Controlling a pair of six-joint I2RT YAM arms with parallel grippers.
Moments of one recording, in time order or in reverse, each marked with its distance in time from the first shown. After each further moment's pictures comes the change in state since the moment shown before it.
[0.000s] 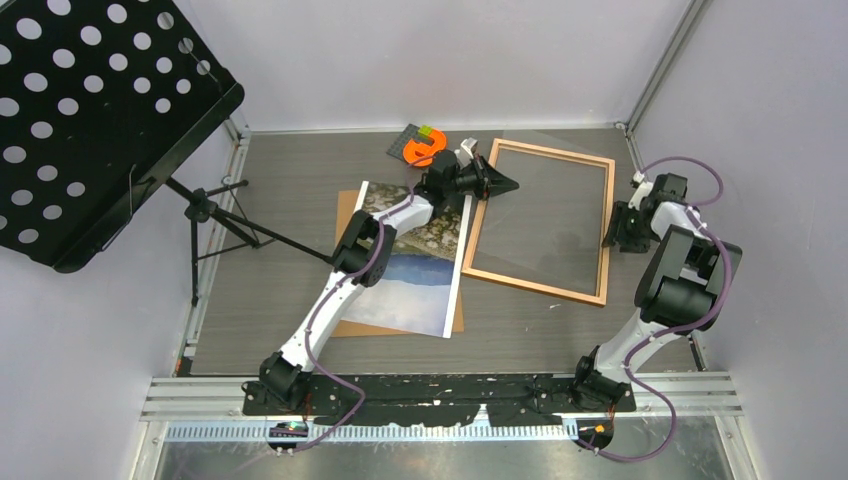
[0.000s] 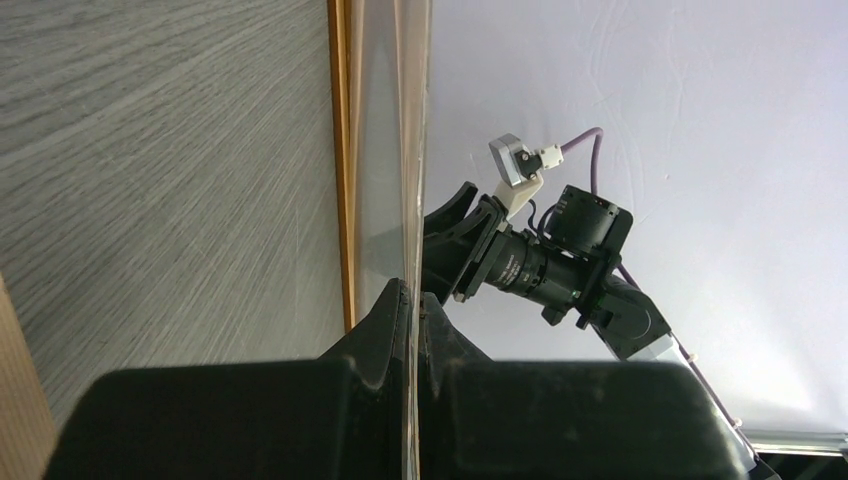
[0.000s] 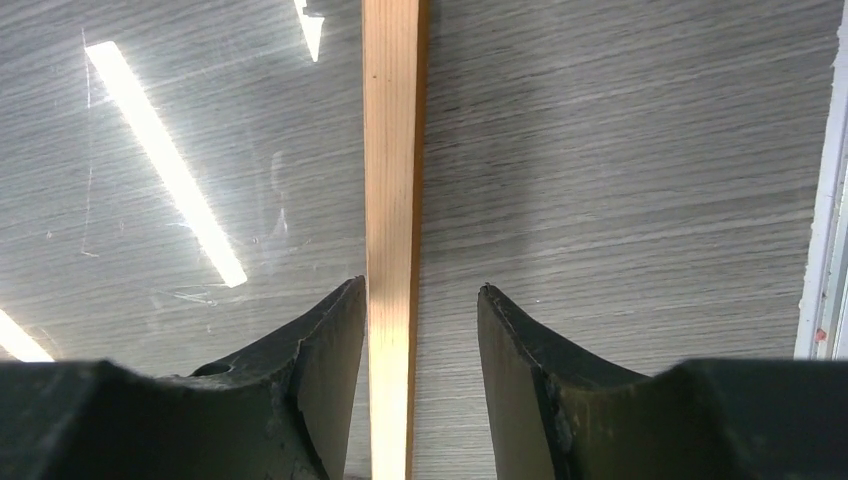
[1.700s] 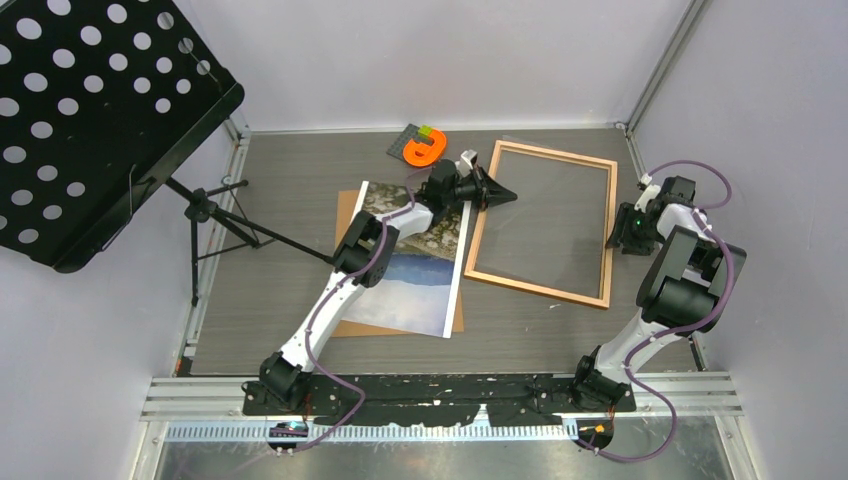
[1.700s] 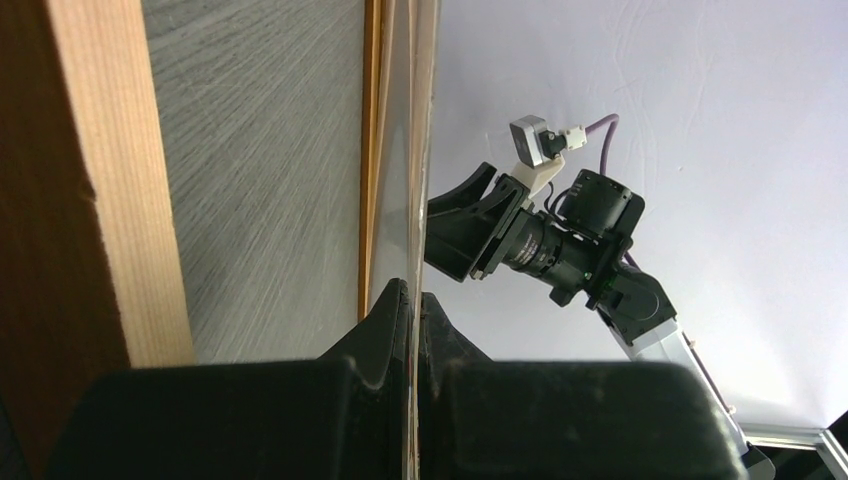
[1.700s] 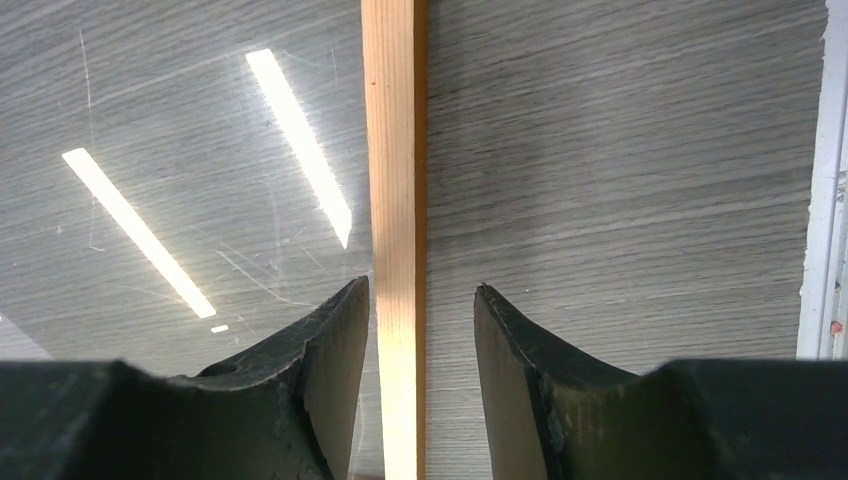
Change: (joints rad) left arm -0.006 0.001 -0.095 0.068 0.028 -0.045; right arm -0.043 -0.001 0.000 -0.013 -0.042 0.010
